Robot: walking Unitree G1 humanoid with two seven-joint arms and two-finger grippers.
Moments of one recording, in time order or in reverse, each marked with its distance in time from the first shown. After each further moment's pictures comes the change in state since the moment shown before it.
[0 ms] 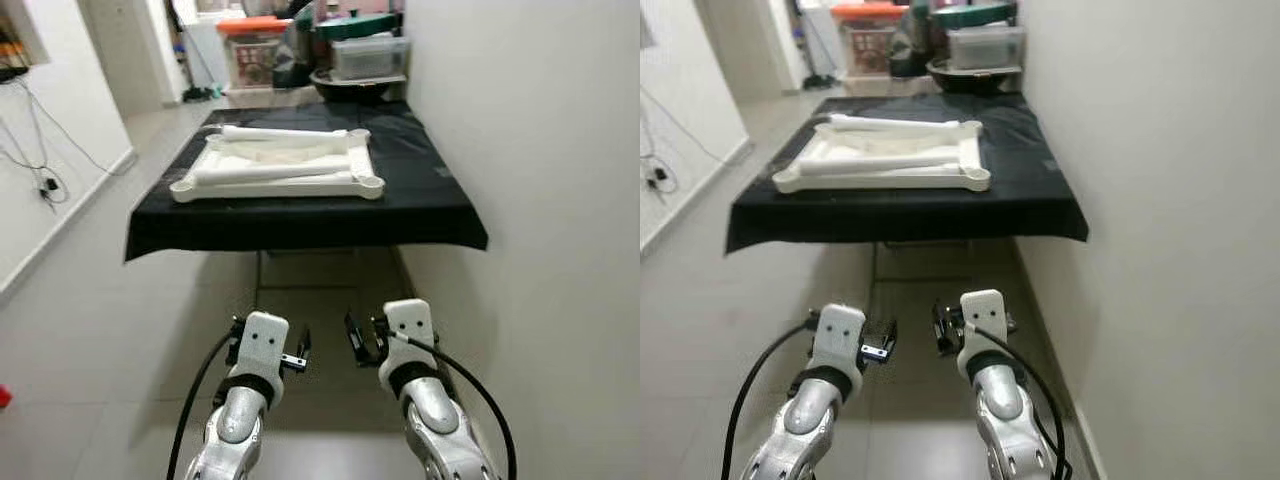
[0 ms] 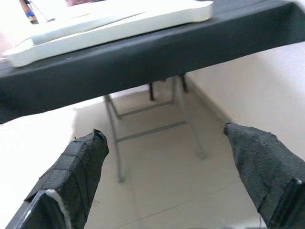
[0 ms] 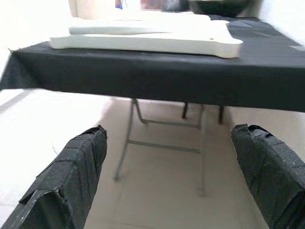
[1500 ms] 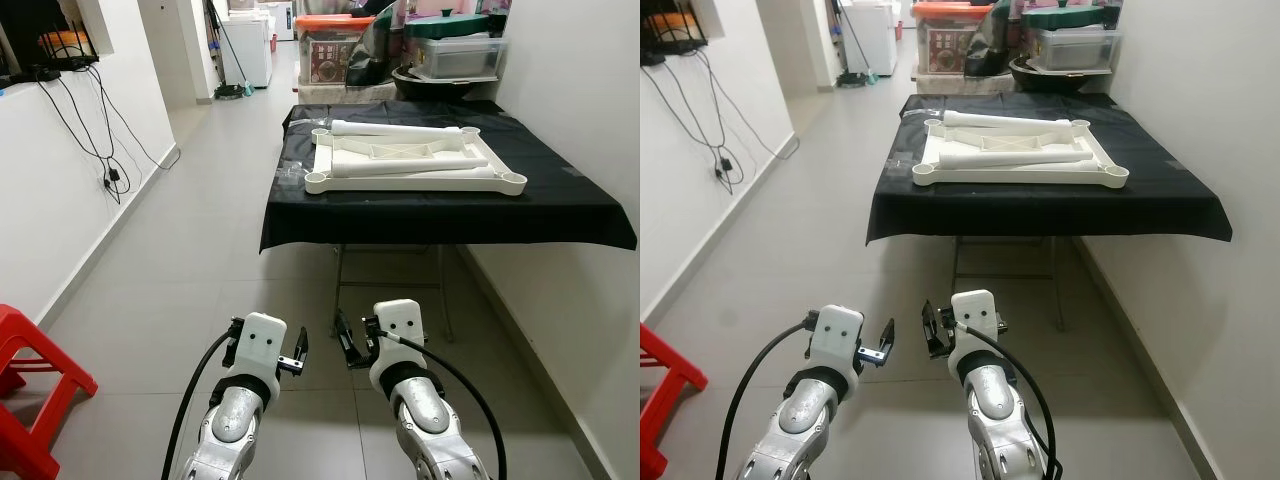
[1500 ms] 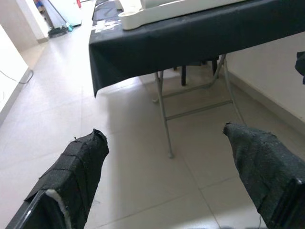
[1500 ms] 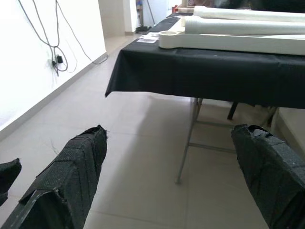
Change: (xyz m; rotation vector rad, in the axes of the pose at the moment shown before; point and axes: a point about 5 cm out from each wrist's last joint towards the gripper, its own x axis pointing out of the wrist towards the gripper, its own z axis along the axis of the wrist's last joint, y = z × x) left arm 0.001 -0.002 -0.001 0.003 0.015 -0.026; right arm 0.000 0.004 0.000 0.000 0.012 0.012
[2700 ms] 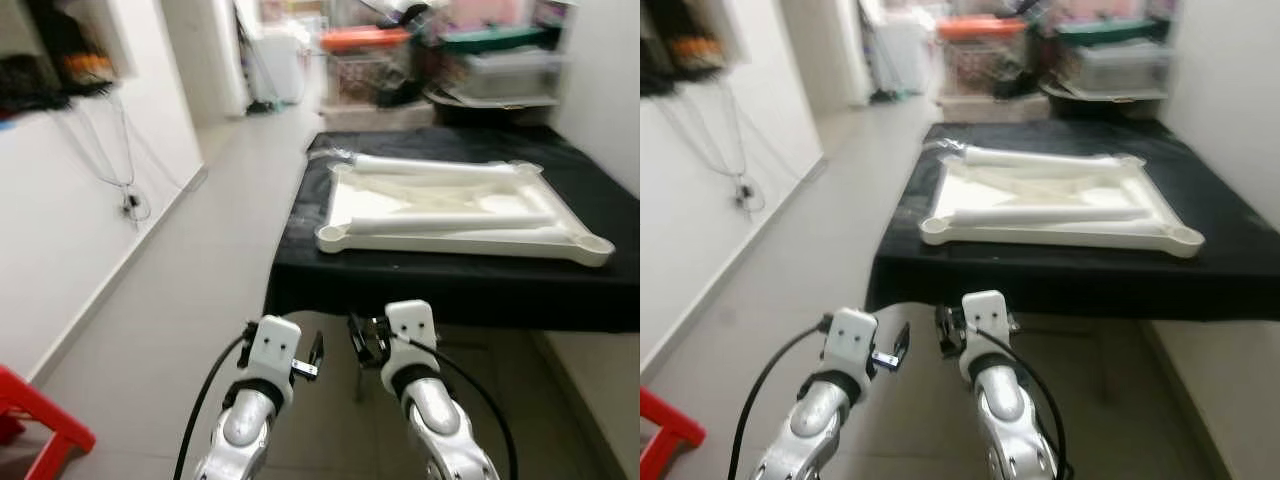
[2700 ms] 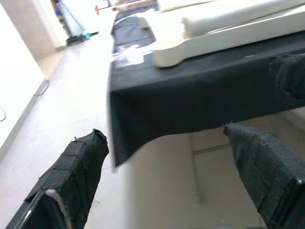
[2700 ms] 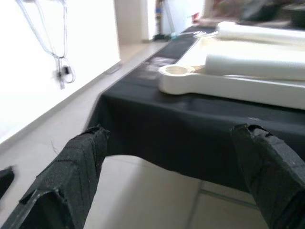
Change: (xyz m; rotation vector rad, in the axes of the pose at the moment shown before) left arm -0.004 -0.003 -0.003 -0.002 -0.003 -0.023; right arm 0.001 0.001 0.000 -0.004 -0.001 0.002
